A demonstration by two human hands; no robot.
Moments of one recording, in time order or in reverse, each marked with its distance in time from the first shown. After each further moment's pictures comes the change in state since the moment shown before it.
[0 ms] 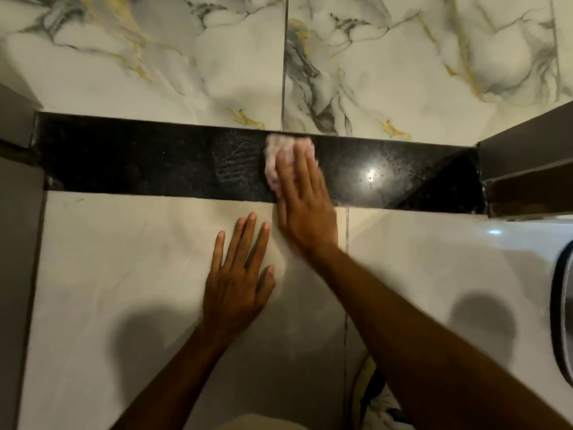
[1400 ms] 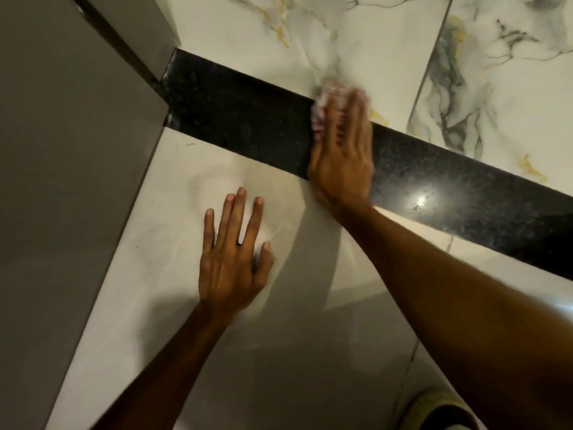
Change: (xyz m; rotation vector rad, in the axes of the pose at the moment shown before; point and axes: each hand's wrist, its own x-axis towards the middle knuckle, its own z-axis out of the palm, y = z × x) left_hand -0.055 -0.094 -0.016 0.041 0.120 -0.415; right_hand 0.077 -0.120 0.038 -0.040 -0.065 -0.086
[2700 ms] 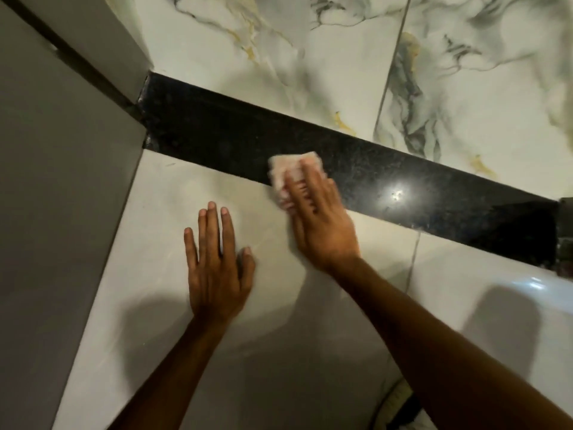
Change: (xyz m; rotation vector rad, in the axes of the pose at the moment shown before) left_hand 0.001 0.011 -0.007 0.072 0.021 -0.114; right_hand -0.079 0.032 -0.014 0.021 -0.084 -0.270
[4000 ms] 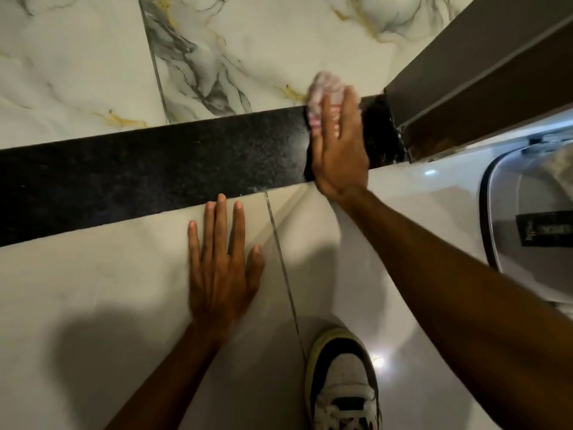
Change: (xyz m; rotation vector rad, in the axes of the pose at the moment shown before) left_hand -0.007 0.195 0.038 -0.031 -0.122 0.603; right_hand -0.097 0.237 -0.069 -0.014 0.349 0.819
